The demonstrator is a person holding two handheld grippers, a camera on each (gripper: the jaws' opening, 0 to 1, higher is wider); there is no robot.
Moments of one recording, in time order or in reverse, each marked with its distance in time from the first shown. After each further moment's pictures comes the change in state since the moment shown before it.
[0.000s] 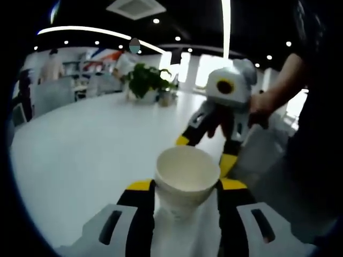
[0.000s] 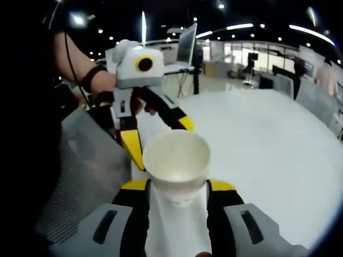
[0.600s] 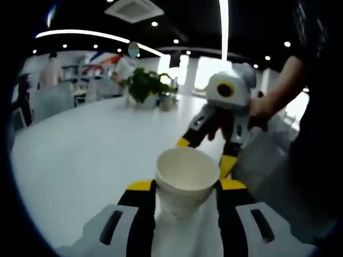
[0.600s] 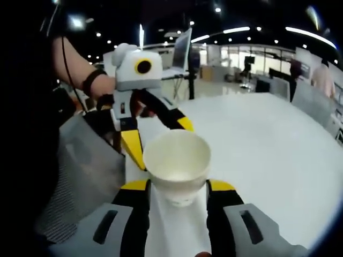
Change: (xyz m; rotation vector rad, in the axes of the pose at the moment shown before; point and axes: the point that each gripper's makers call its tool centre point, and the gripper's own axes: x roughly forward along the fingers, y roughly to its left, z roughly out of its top) left arm 0.003 0.016 0.021 0.038 -0.016 -0.005; right arm -0.008 -0.021 0.014 -0.005 -0.039 -0.026
